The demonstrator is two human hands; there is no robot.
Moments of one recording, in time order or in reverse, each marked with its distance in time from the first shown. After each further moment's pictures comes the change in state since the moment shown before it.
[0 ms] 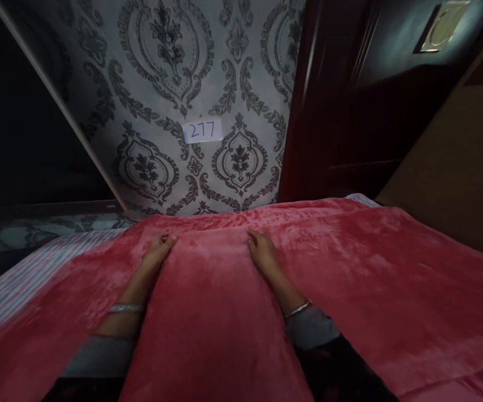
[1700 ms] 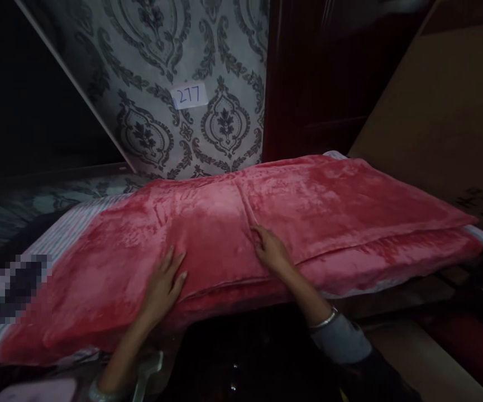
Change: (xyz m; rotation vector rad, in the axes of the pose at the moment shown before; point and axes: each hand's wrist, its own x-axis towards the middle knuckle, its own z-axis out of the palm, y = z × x) left_hand -0.292 -0.011 -0.054 0.299 -0.209 0.455; right_hand -0.208 -0.008 -0.083 -0.009 -0.104 -0.105
